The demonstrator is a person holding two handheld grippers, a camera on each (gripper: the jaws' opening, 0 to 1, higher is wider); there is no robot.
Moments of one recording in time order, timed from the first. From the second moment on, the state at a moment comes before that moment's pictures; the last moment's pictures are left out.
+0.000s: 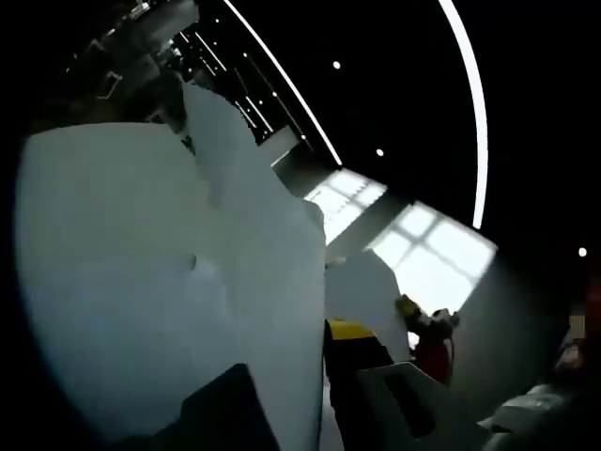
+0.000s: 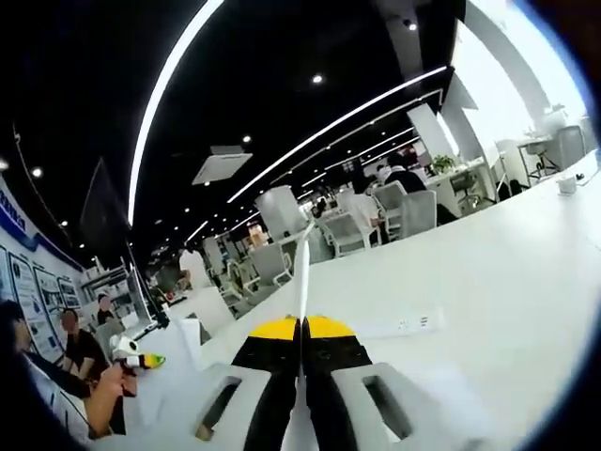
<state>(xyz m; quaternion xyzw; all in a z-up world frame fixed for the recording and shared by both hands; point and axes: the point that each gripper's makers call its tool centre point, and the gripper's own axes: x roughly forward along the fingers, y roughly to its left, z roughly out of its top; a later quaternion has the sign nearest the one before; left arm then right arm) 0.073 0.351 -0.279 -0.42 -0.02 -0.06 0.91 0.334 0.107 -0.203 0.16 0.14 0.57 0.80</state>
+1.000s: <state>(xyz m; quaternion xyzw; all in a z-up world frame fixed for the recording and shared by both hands) 0.072 0.354 -0.280 -0.41 -0.02 -0.05 0.91 0.314 0.126 -0.194 0.12 0.13 0.60 0.78</state>
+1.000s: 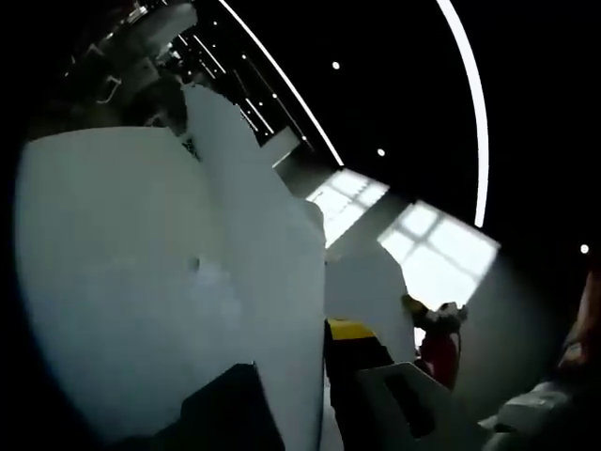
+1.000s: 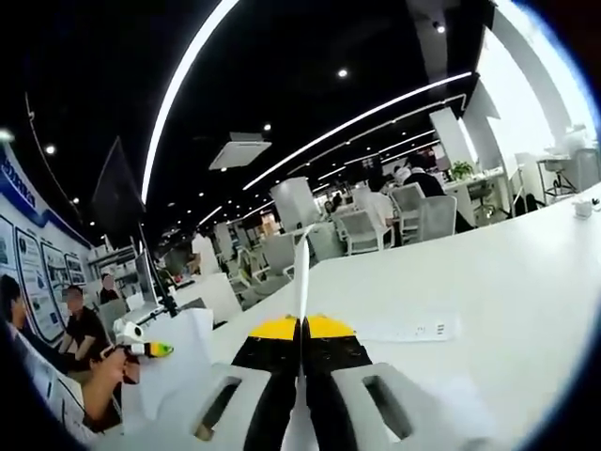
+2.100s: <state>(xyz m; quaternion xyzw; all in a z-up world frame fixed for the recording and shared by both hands) 0.074 0.363 -0.280 -0.42 -0.02 -0.05 0.91 0.293 0.139 -0.185 0.10 0.11 0.61 0.77</state>
